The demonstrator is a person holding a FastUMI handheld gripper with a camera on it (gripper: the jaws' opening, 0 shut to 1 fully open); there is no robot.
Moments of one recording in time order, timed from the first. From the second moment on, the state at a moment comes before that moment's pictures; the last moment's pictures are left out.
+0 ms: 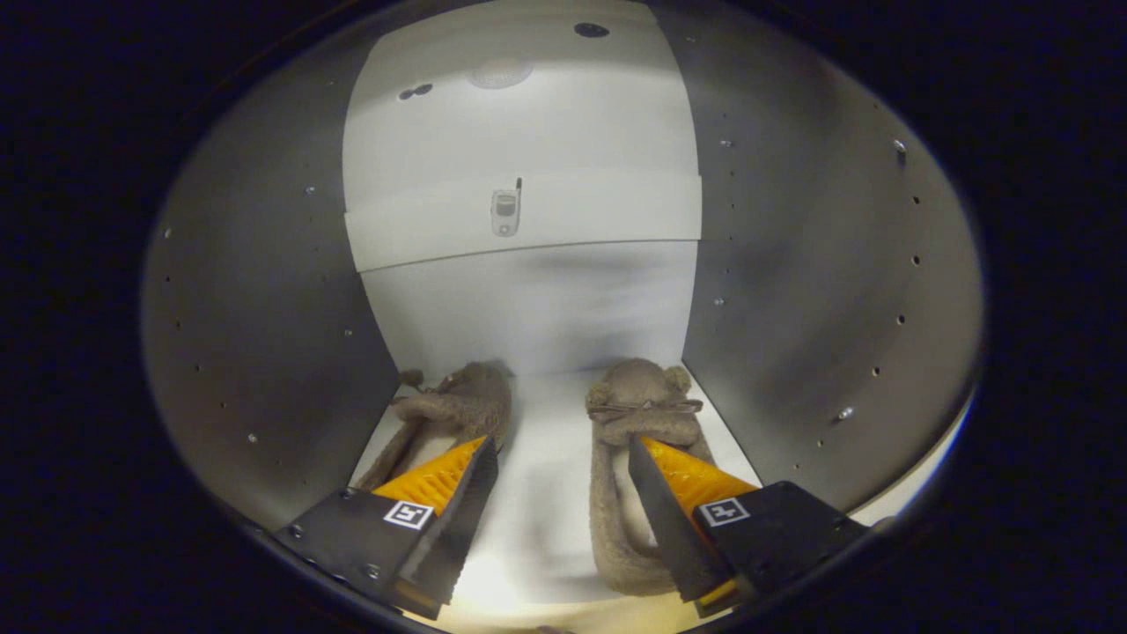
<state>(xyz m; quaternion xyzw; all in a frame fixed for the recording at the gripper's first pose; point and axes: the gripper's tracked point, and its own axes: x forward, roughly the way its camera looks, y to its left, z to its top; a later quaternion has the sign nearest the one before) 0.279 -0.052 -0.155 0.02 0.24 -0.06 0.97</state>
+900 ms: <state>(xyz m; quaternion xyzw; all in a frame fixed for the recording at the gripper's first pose) 0.030 0.001 -0.035 0.03 0.12 -0.04 0.99</state>
